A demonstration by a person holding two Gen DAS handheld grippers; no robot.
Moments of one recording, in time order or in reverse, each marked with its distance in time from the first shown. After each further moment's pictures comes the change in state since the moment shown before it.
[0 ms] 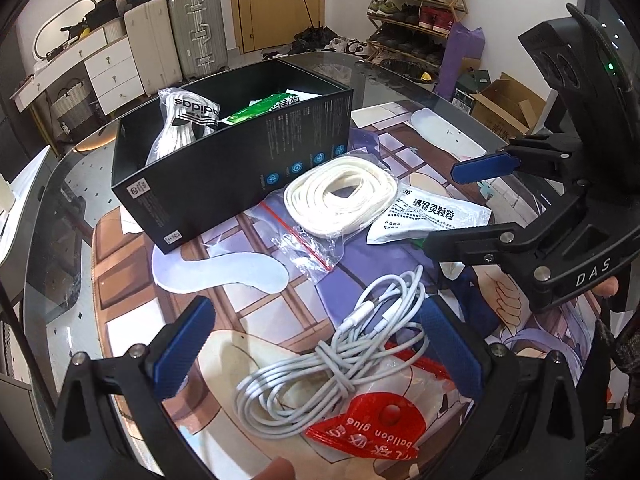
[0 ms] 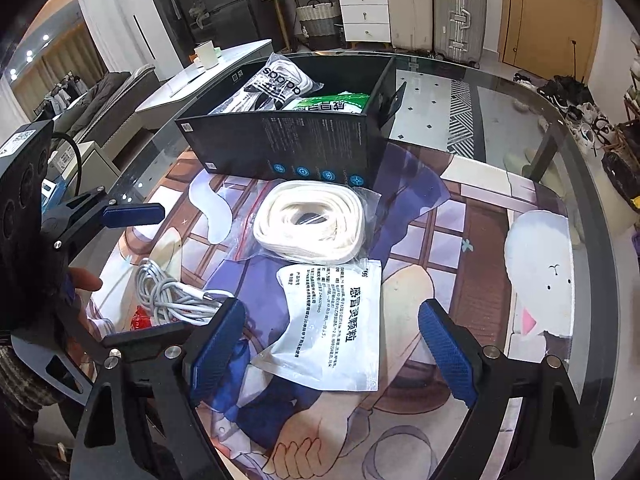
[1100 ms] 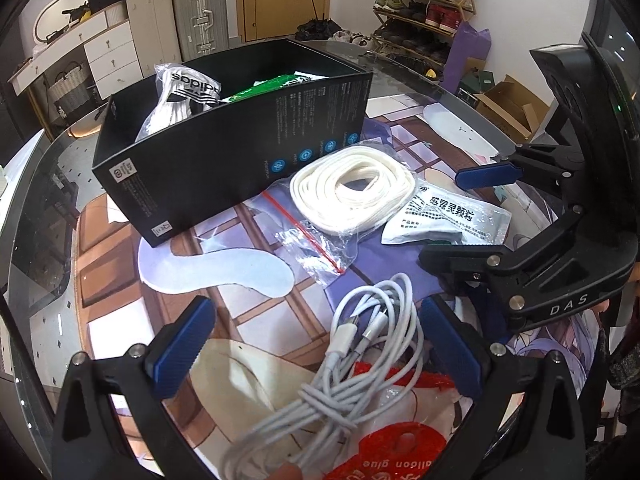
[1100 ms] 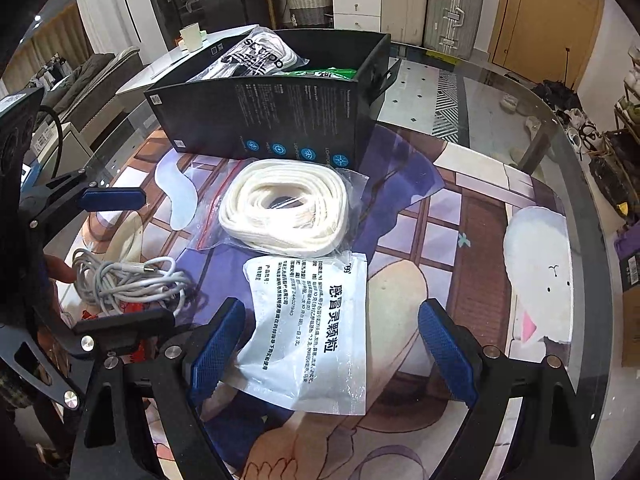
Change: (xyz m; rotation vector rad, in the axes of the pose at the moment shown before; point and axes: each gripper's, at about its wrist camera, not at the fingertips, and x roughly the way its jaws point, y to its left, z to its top) left arm 0.021 0.011 0.002 -0.039 0.025 -0.014; right arm 0.025 0.003 -0.001 -0.034 0.032 -0.096
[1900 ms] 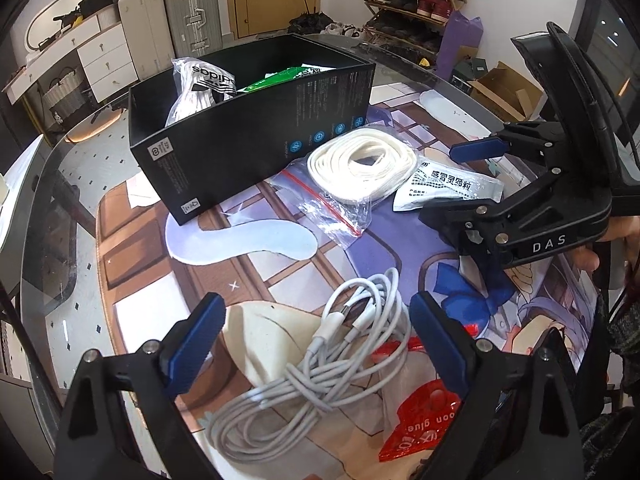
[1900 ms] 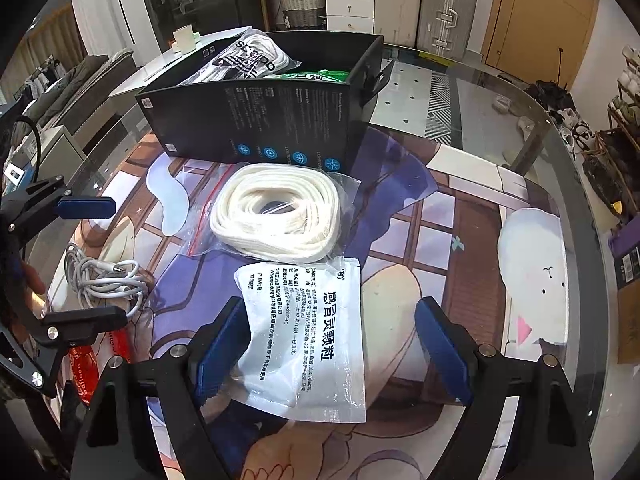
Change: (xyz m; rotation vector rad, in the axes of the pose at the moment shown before) left arm -0.020 0.012 -0.014 0.044 0.032 -0.013; right arm 0.001 -0.001 0.000 0.016 -0.008 -0.019
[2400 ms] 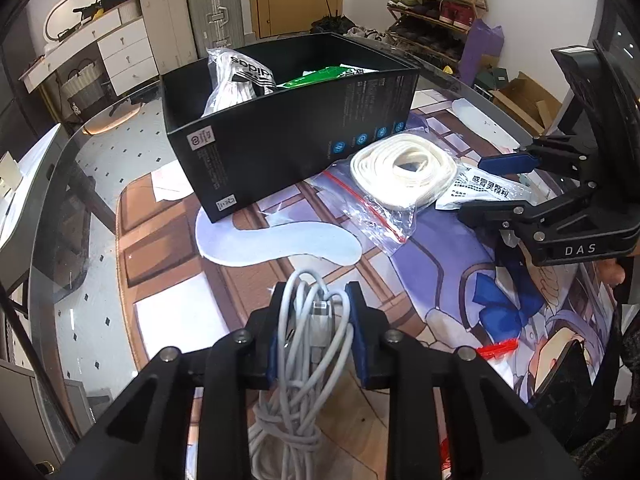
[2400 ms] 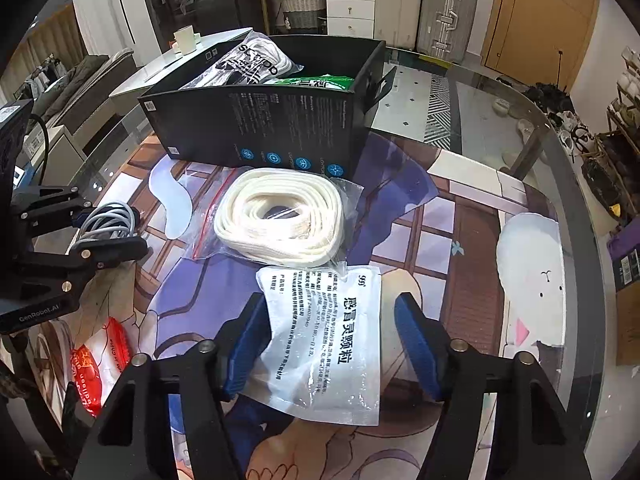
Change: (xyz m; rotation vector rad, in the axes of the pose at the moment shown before) left arm 0.006 0.020 -0.002 -0.043 -0.017 0.067; right arm -0.003 0.003 0.001 -0.009 -0.004 -0.007
